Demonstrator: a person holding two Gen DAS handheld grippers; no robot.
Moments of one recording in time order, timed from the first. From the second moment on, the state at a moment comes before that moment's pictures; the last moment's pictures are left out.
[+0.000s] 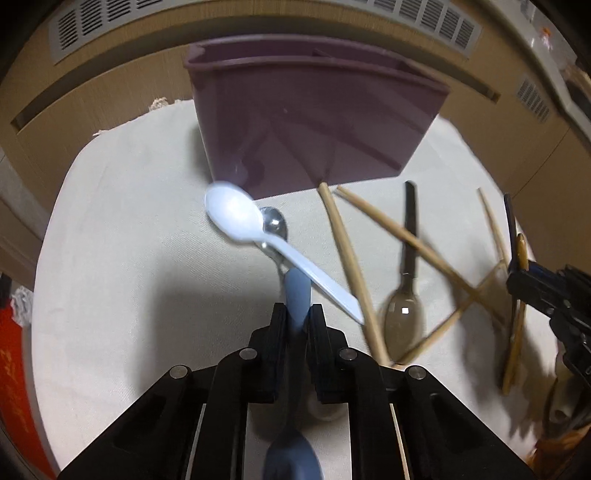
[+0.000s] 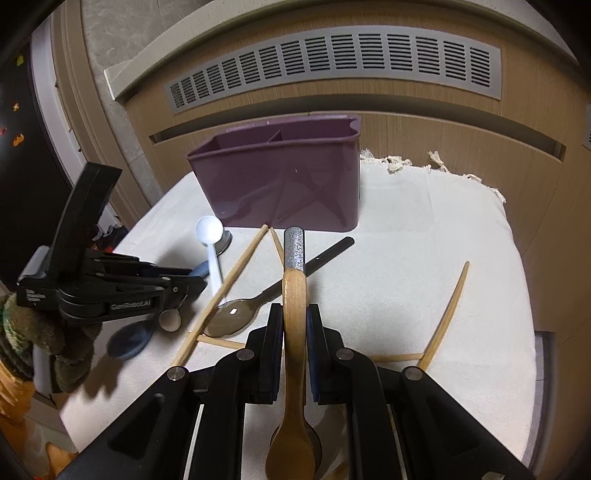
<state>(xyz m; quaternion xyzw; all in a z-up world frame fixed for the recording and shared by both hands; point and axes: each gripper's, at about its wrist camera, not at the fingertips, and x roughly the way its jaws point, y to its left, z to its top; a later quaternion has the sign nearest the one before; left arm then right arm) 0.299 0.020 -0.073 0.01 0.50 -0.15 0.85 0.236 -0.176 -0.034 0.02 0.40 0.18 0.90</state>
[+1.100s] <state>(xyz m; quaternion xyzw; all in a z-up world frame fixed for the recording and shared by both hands) 0.238 0.050 -0.015 -0.05 0.46 -0.14 0.88 0.204 -0.169 0.035 0.00 0.34 0.20 0.92</state>
